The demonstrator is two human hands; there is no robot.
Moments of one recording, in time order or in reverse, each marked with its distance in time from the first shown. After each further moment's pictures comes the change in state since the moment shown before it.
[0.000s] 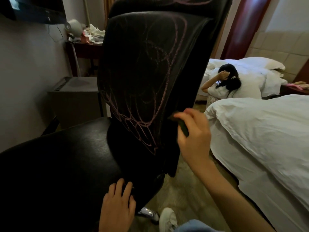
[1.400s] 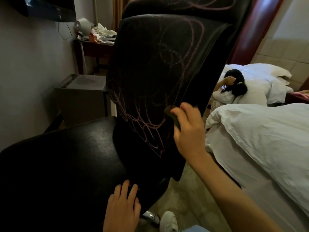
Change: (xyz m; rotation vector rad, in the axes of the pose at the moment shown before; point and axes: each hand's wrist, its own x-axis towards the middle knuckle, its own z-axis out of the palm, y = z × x) left_hand 0.000 -0.004 0.003 -0.012 -0.027 0.001; right_hand 0.015 -0.006 0.039 -0.106 -0.070 -0.201
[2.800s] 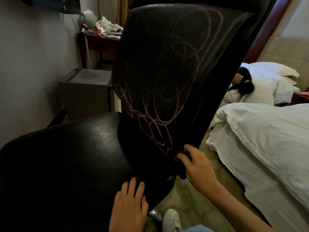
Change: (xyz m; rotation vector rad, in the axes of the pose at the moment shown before) left_hand 0.000 0.000 -0.005 -0.045 -0.019 0.033; right_hand -0.113 0.032 0.009 -0.097 -0.434 -0.214
